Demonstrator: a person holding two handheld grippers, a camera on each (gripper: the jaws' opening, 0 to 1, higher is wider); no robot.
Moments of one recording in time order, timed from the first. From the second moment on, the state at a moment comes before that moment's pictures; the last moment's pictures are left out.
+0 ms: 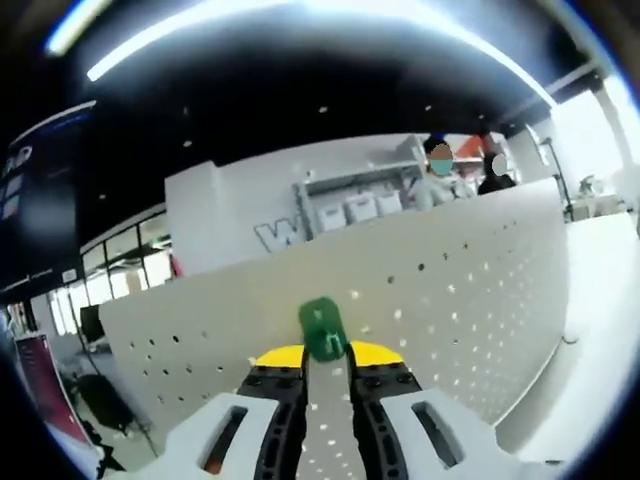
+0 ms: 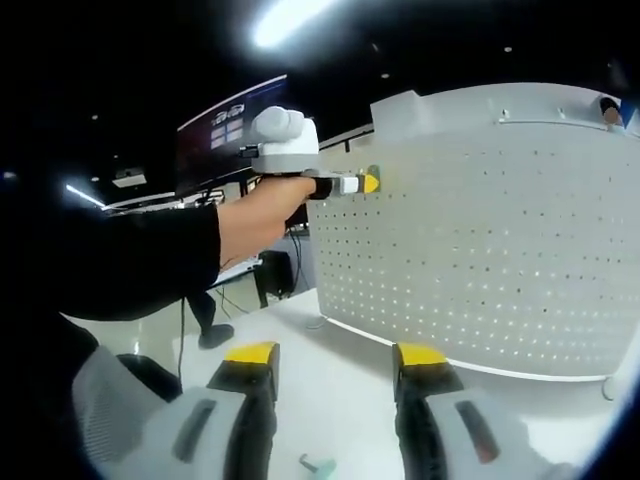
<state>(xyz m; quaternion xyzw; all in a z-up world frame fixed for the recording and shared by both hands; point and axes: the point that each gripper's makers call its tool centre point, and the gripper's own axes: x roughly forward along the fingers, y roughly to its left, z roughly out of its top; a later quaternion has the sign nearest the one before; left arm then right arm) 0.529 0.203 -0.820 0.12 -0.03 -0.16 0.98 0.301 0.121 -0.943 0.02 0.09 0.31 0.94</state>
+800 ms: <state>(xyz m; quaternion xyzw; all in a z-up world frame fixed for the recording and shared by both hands) 0.488 0.190 -0.832 0.08 -0.03 -0.23 0.97 0.301 0.122 -0.947 0.01 0.10 0.31 0.94</state>
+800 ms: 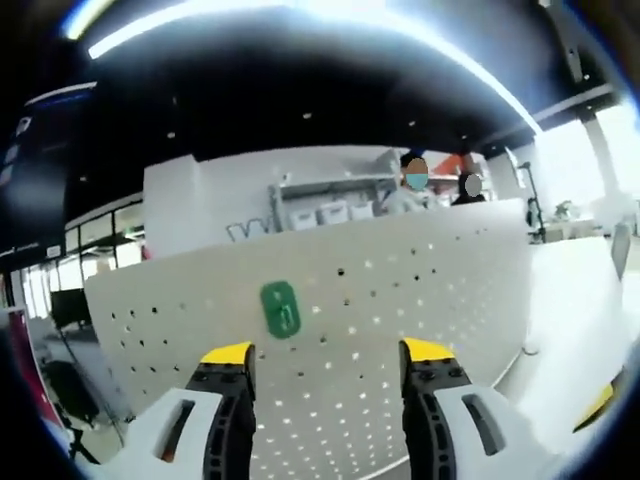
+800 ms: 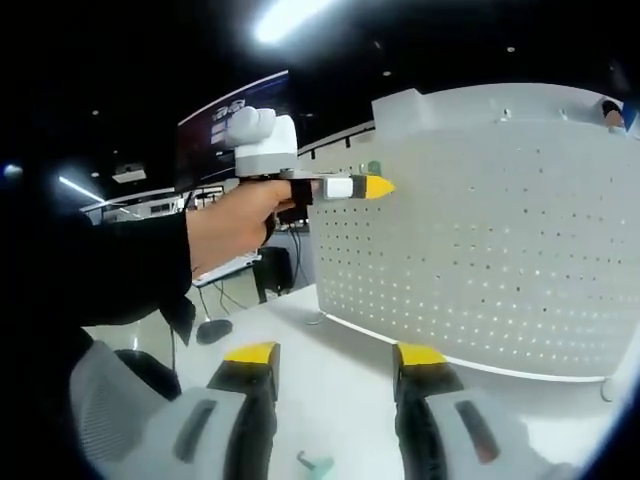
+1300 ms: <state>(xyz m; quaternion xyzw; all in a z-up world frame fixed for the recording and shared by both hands) 0.449 0.199 -0.850 0.06 -0.02 -0.26 0.96 0.303 0.121 -0.953 0.00 0.10 0.31 0.94</state>
